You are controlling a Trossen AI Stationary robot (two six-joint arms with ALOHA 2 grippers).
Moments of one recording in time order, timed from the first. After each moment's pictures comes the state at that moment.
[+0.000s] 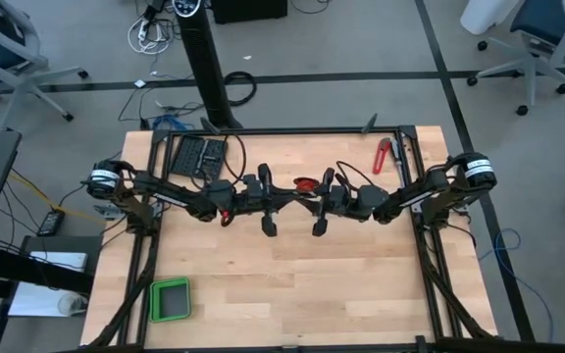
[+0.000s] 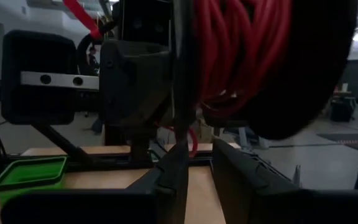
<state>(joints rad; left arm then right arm) -0.03 1.63 0.76 1.13 -0.13 -0.01 0.09 1.58 0.53 1.26 0.29 -0.11</state>
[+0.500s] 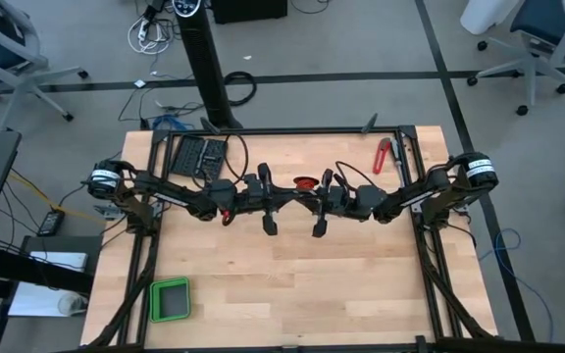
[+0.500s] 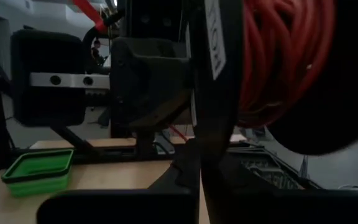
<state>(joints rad) -0.03 1.63 0.75 1.12 -0.13 -0.01 0.09 1.57 0.54 1.20 0.28 -0.07</state>
